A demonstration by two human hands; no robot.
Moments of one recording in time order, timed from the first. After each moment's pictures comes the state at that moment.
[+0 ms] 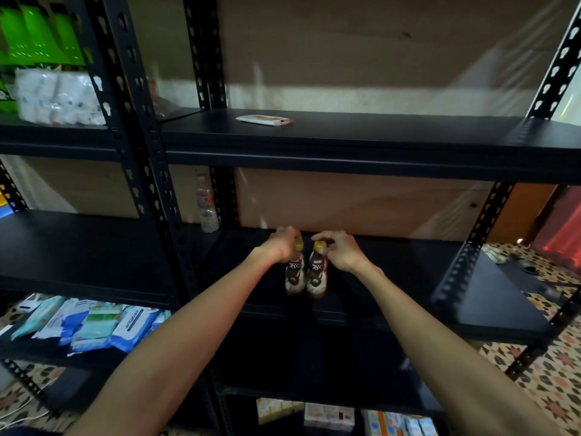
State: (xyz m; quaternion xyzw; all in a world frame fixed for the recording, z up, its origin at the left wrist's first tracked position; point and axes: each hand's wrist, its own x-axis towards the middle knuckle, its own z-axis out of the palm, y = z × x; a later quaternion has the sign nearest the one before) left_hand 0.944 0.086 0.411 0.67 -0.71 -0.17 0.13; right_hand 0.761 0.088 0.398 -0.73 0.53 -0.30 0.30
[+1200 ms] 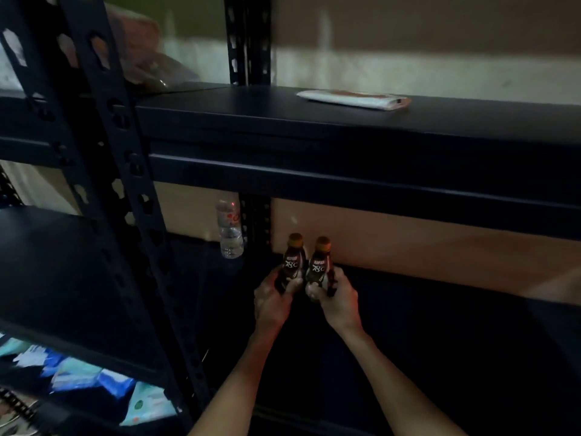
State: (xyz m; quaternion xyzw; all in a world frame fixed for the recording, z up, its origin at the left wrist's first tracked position) left_hand 1.071 -0.027 0.270 0.68 -0.48 -0.23 0.50; right_hand 0.920 -0.065 0.262 -0.64 0.50 -0.45 0.37
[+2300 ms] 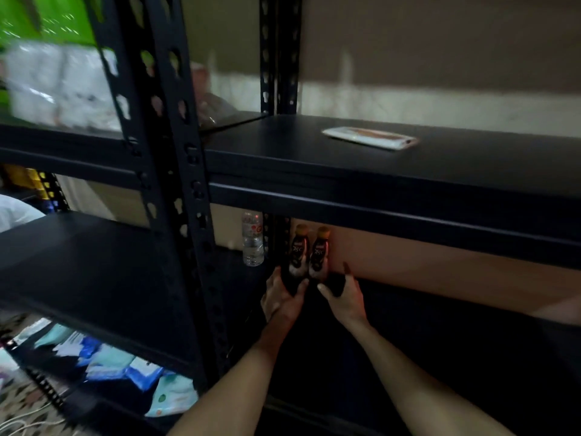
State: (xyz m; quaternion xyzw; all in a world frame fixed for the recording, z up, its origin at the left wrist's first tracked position) left_hand 1.084 -0.023 0.285 0.77 -0.42 -0.21 0.43; right_hand 0.933 -0.073 0.283 -0.65 0.54 -0.38 0.38
